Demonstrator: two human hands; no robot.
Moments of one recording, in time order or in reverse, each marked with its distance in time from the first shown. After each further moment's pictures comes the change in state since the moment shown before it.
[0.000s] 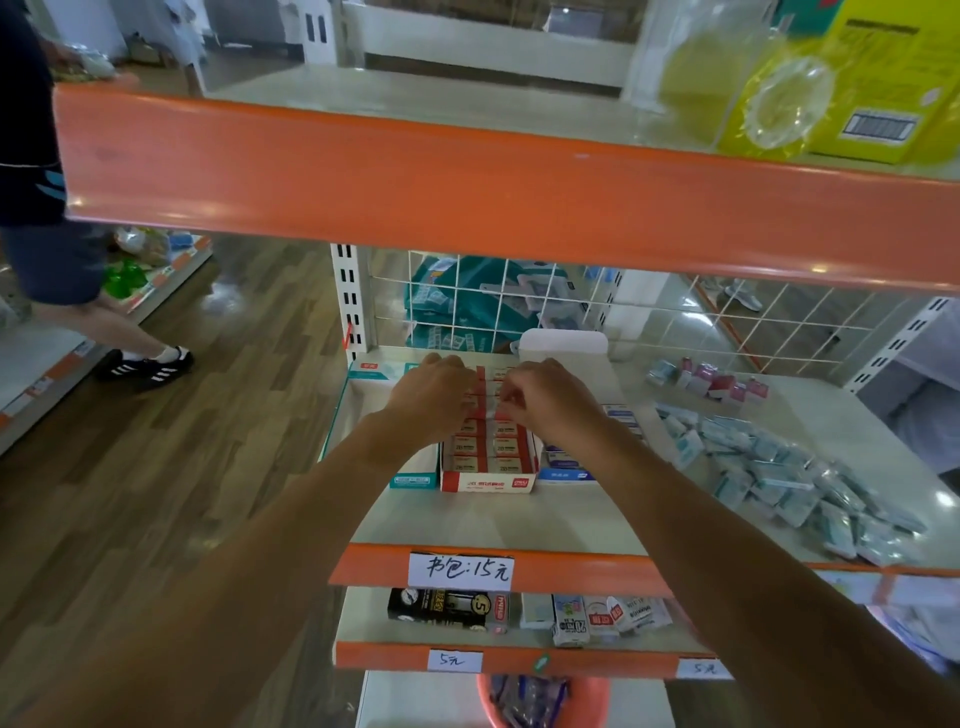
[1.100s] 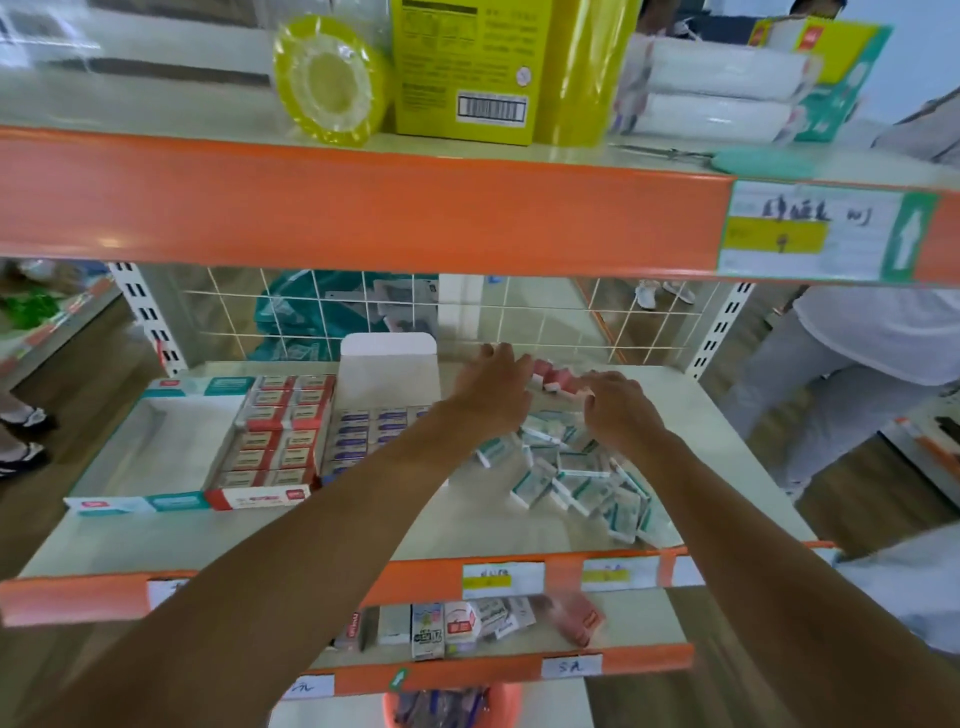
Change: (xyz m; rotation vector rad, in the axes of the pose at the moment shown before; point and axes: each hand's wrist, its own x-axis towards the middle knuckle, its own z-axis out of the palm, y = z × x) left_hand 0.075 0.263 0.054 0.135 0.030 0.204; right_hand -0.090 0.276 -0.062 0.024 0.022 0.452
